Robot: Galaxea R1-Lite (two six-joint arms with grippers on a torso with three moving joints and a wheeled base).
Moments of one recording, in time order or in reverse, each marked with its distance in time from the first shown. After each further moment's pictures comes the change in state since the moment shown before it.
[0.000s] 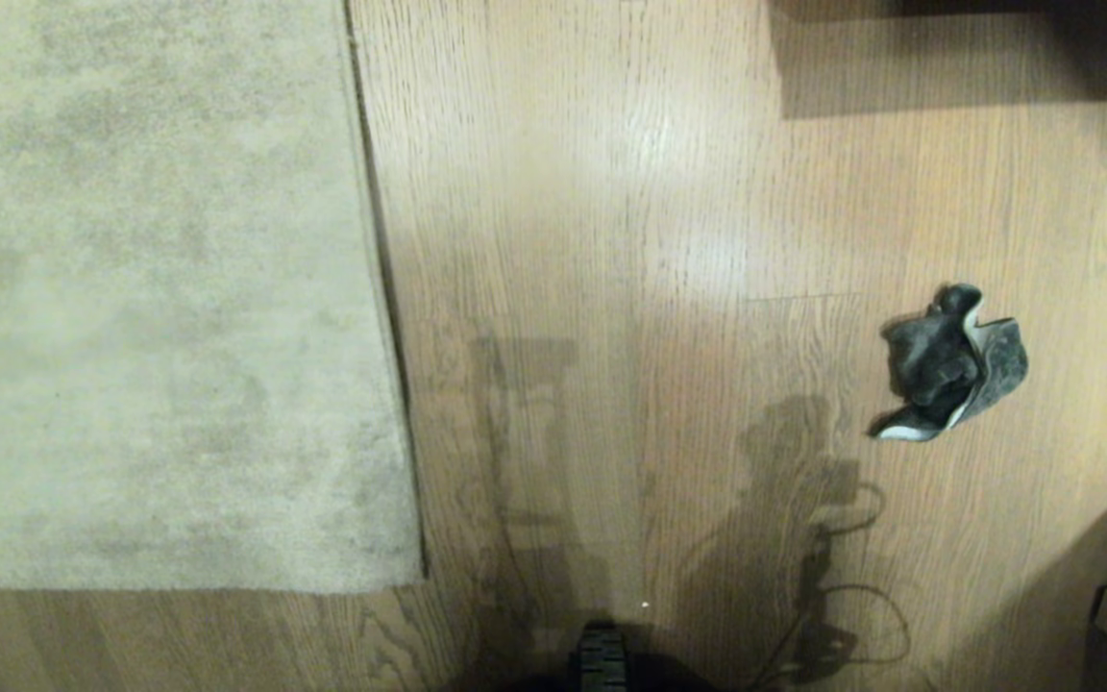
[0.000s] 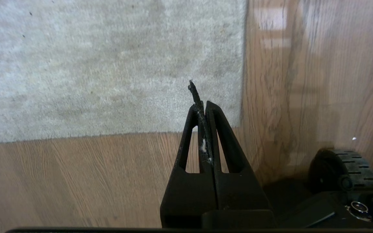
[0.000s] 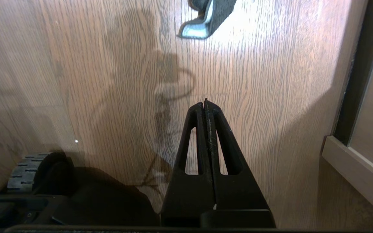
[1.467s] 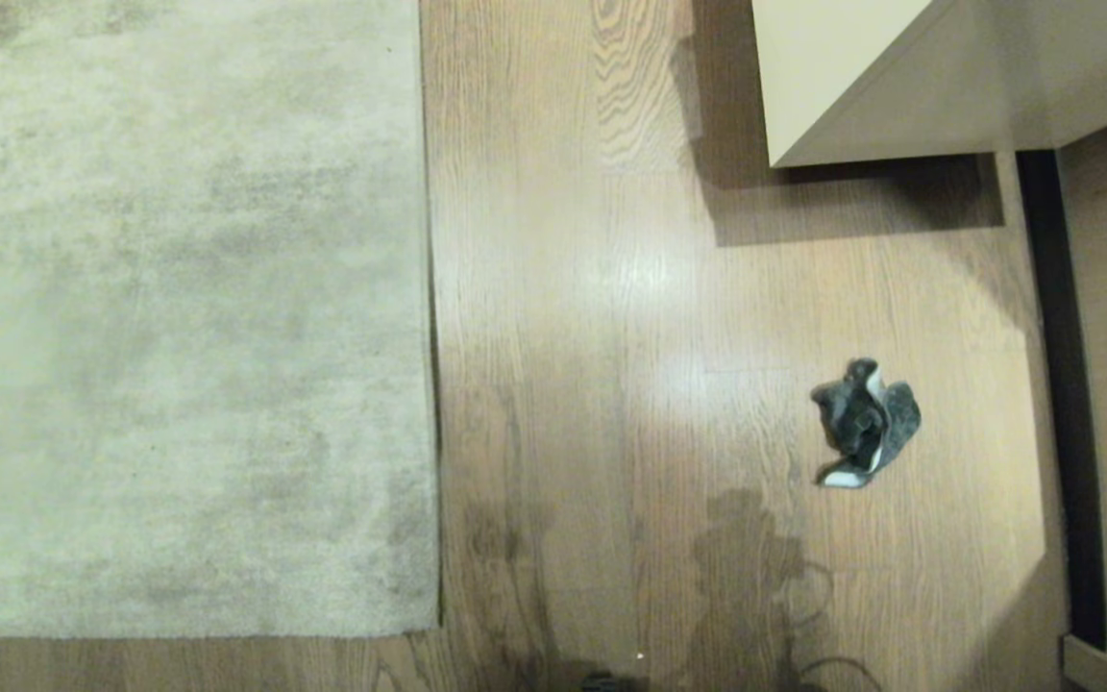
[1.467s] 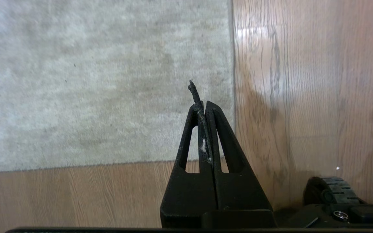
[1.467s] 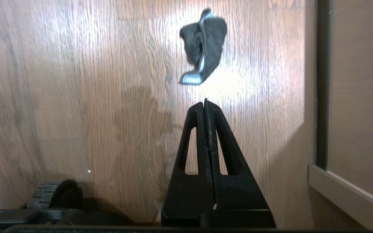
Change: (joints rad) left arm 0.000 0.000 0.000 0.002 0.006 0.003; right arm 0.000 0.000 0.000 0.000 0.000 0.000
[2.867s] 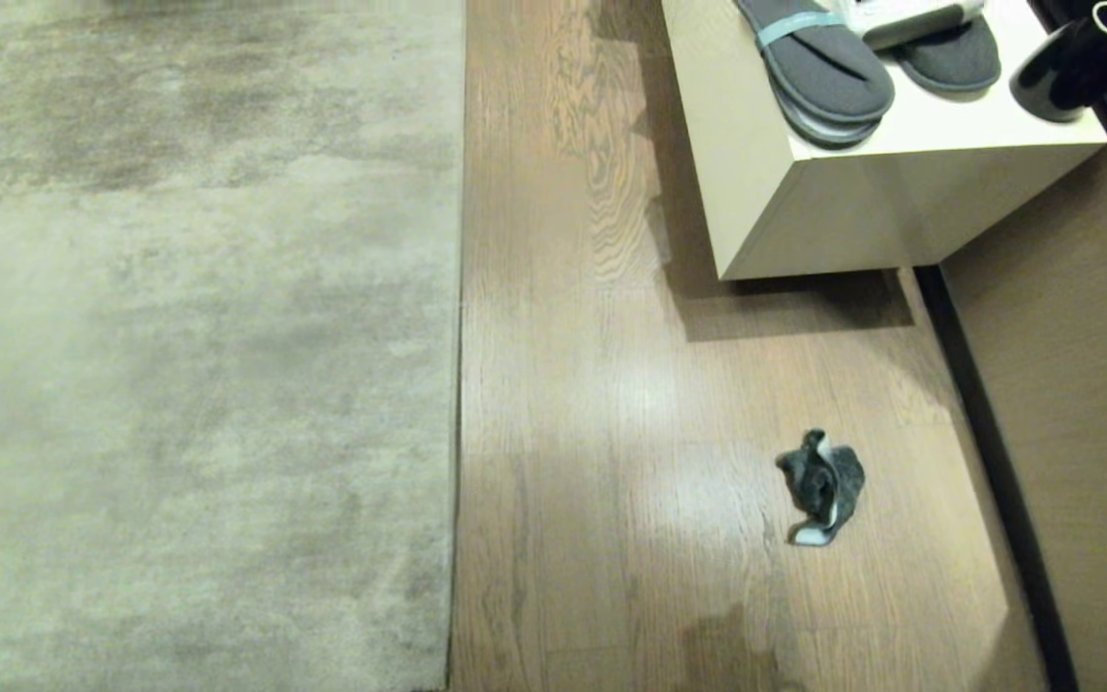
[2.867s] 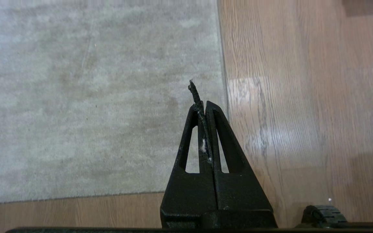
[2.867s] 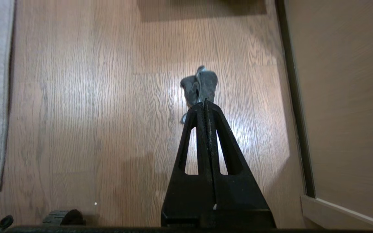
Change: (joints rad) left arm 0.000 0.000 0.000 0.000 0.000 0.003; right arm 0.000 0.000 0.000 0.000 0.000 0.000
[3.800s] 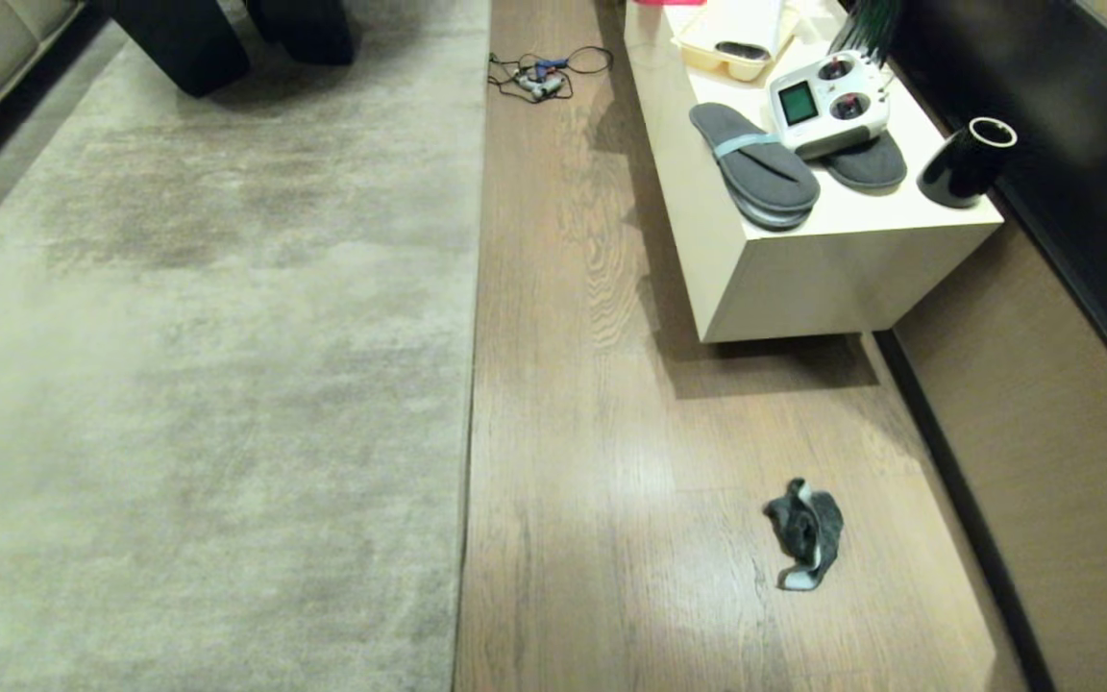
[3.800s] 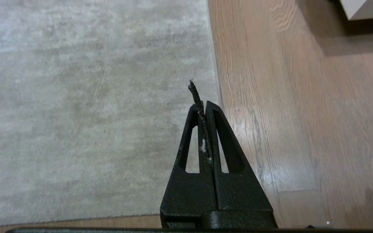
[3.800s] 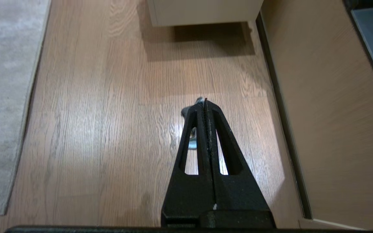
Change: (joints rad) left arm 0.000 0.000 0.000 0.000 0.000 0.000; right arm 0.000 0.000 0.000 0.000 0.001 0.000
